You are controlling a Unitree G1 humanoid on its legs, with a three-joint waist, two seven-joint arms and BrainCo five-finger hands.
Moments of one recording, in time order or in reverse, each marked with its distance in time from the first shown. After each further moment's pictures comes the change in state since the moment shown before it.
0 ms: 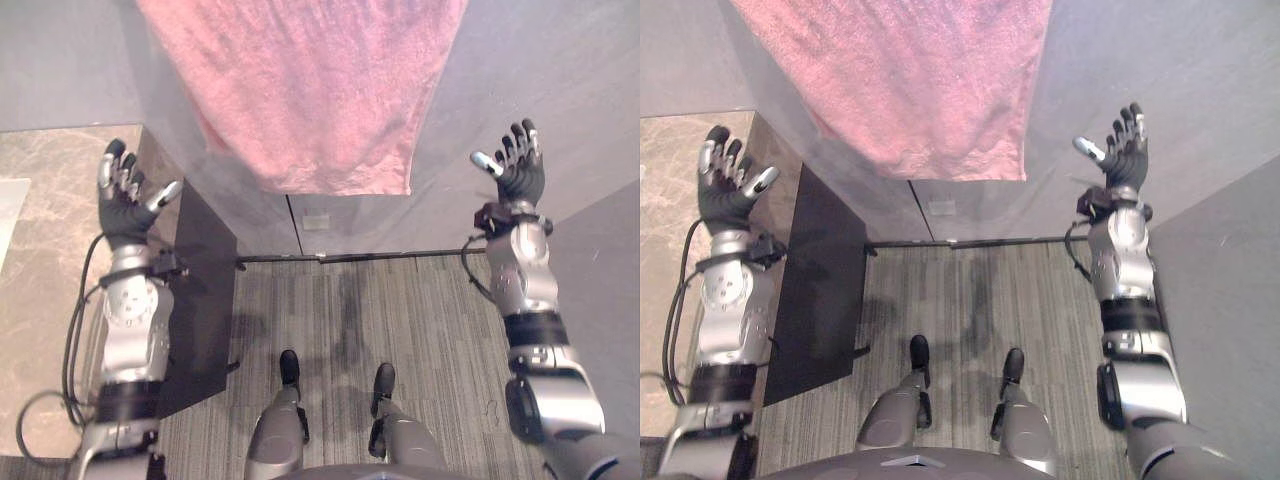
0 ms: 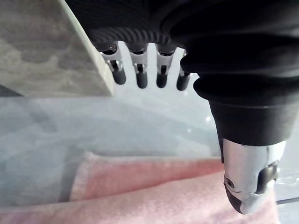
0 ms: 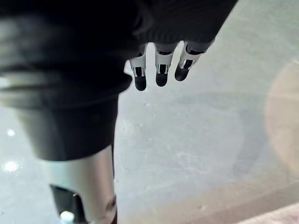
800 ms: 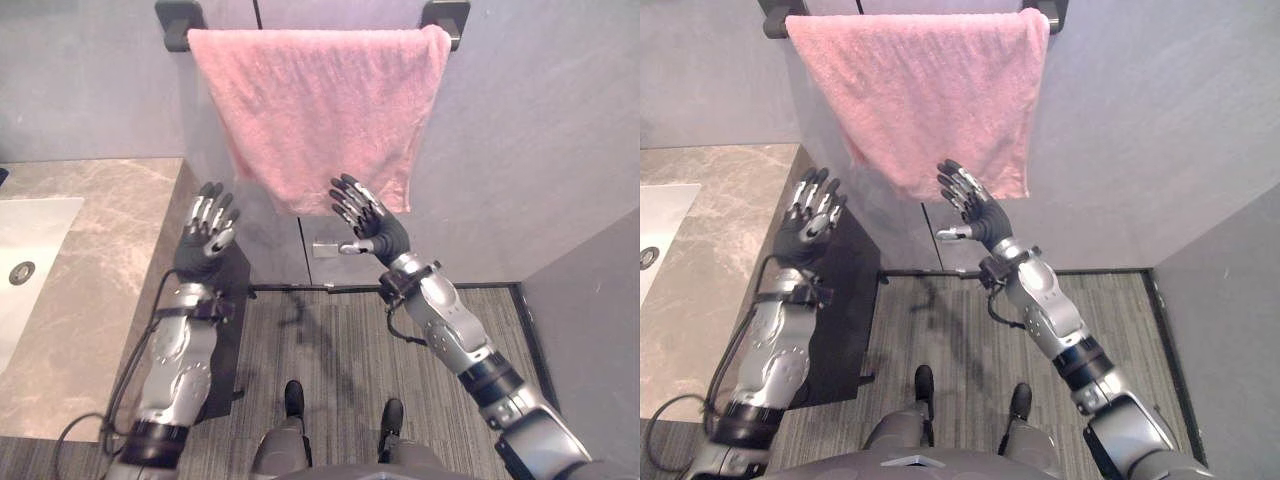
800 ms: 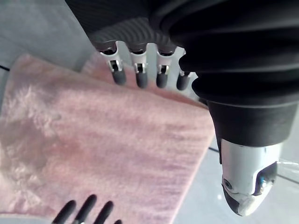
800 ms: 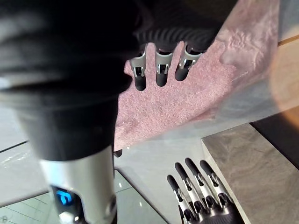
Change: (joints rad) left arm 0.003 0.009 -0.325 0.069 -0.417 -0.021 -0.221; right arm 0.008 0.018 0.598 -0.135 0.178 -0.011 0.302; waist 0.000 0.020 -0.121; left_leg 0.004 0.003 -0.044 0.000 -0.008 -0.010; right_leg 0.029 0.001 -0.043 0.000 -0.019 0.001
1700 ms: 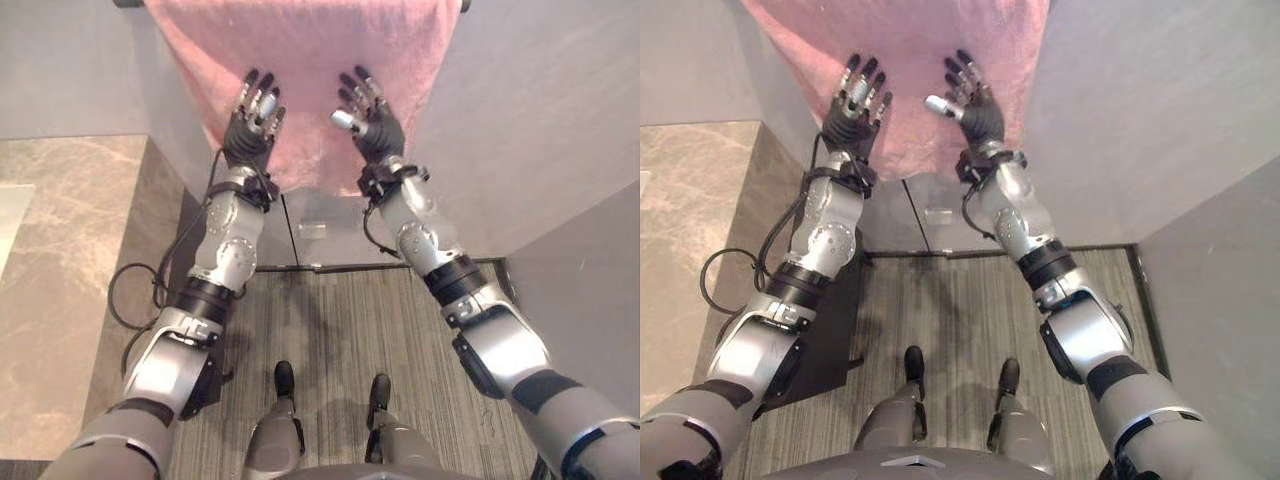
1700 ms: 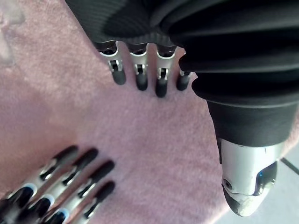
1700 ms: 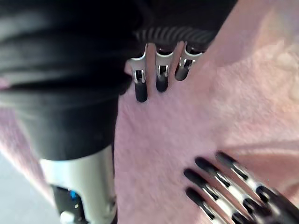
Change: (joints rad) left arm -0.693 -0.003 -0.104 0.447 -0.231 0.012 0.102; right arm -0.526 0.126 -0.194 0.436 0.206 -0.011 -0.225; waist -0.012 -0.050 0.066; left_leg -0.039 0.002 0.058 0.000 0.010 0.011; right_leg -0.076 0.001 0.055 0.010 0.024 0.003
